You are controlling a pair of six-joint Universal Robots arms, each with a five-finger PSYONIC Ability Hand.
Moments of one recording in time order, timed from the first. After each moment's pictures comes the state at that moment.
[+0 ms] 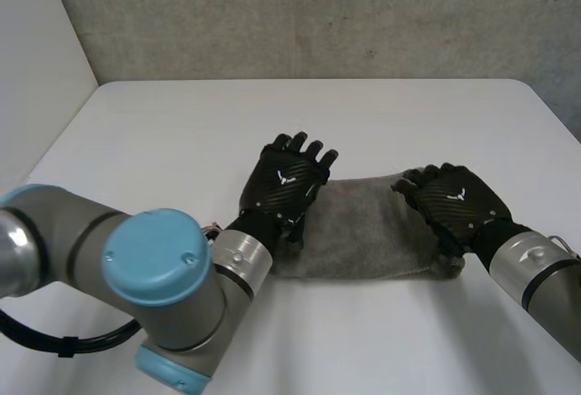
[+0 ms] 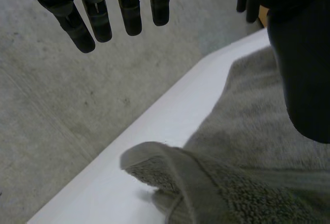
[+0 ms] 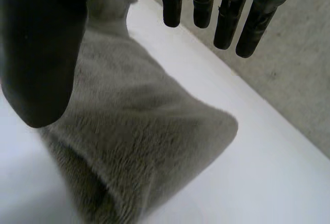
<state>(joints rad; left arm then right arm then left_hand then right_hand) 3.95 -2.10 -1.58 3.67 -1.59 3.49 1.76 -1.40 1.93 -0.20 1.16 2.63 0.26 0.26 0.24 0.27 0.22 0.23 0.25 0.25 0.26 0.06</state>
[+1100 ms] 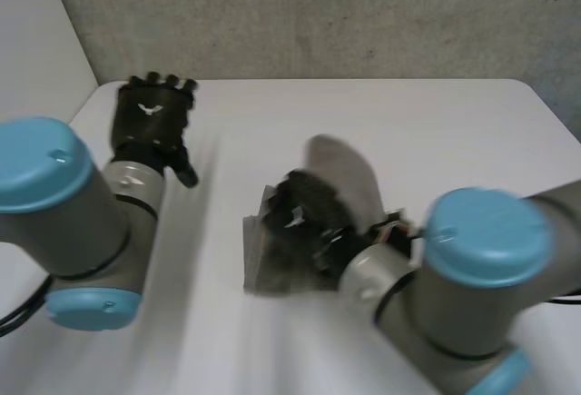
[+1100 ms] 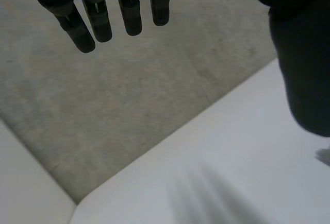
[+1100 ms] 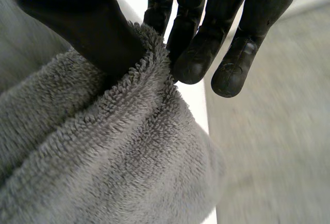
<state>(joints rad) 4.20 -1.87 -1.60 3.52 -1.81 3.45 2.31 -1.14 1.60 -0.27 1.32 2.08 0.26 0.26 0.24 0.27 0.22 1.31 1.30 1.35 1.34 1.16</state>
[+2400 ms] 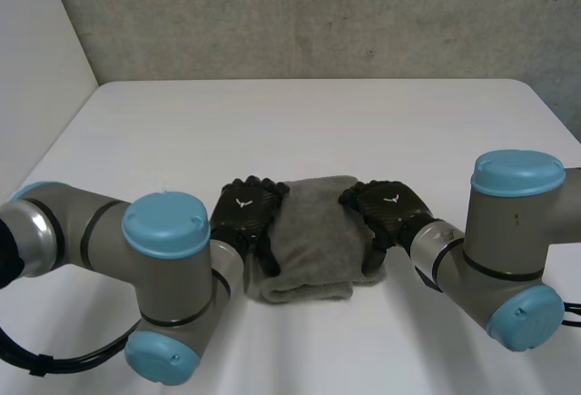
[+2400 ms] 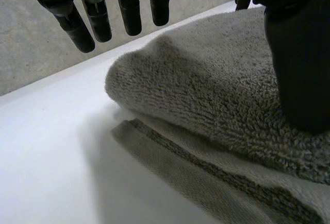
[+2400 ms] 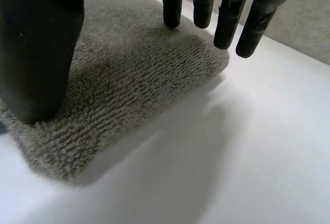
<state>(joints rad) 4.03 -2.20 -1.52 3.43 -1.68 3.21 2.01 -1.01 1.54 -0.10 1.35 2.92 0.26 0.26 0.24 0.27 0.22 0.23 0.25 0.24 0.26 0.06</state>
